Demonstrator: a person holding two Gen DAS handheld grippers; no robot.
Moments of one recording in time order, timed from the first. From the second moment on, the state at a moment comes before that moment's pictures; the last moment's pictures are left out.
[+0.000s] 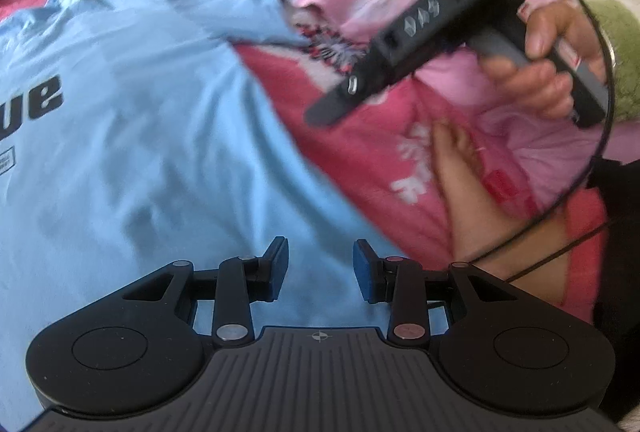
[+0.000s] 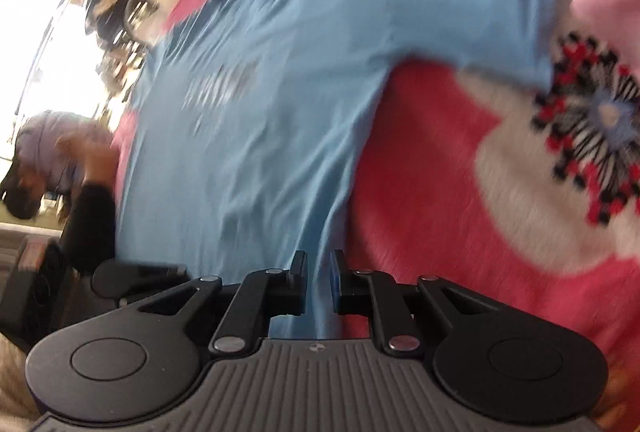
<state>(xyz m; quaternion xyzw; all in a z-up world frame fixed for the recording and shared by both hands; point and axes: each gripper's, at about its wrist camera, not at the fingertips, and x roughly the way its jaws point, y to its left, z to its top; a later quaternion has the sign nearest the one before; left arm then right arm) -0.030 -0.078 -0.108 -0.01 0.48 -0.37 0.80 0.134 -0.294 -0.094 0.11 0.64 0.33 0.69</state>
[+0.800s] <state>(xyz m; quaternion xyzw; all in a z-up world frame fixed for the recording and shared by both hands) -0.061 -0.079 -0.125 -0.02 0.50 -0.38 0.78 0.127 -0.317 -0.131 0.17 0.66 0.25 0.69</state>
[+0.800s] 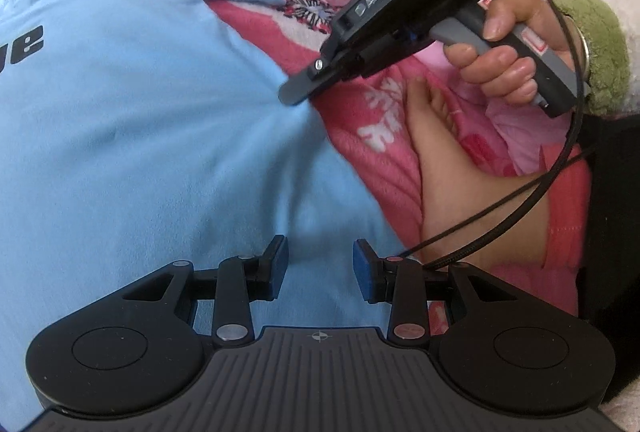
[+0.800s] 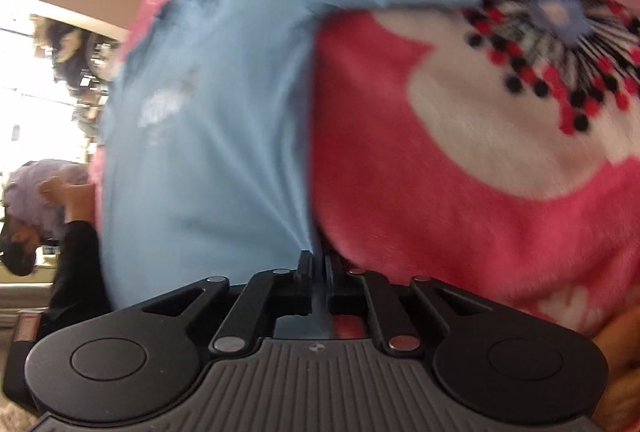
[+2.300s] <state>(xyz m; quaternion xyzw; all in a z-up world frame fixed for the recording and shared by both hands) 0.073 0.057 -0.076 -0.06 0.52 -0.19 0.83 0.305 -0.124 -0.073 -0.04 0.41 0.29 0.86</state>
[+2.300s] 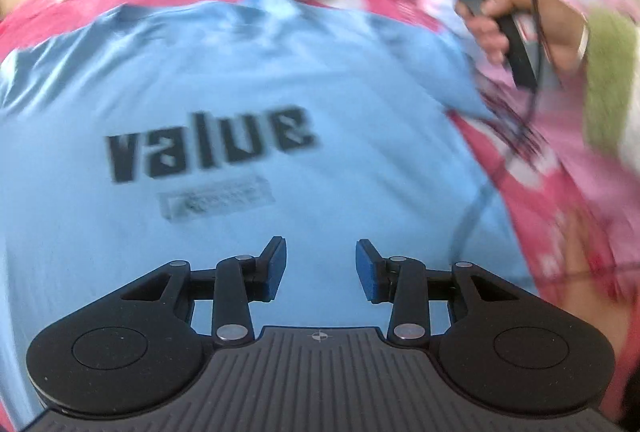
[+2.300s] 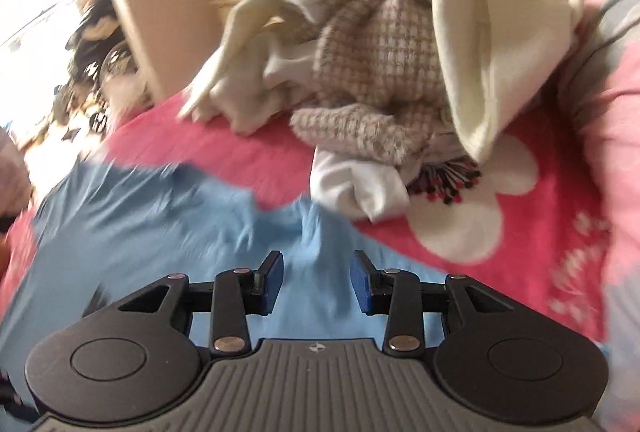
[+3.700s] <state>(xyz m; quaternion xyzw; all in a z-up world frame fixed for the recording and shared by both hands) 0.077 0.091 -0.115 -0.13 0.52 -0.18 0.82 0.336 -0.084 -0.100 -0.01 0.30 0.16 0.94</state>
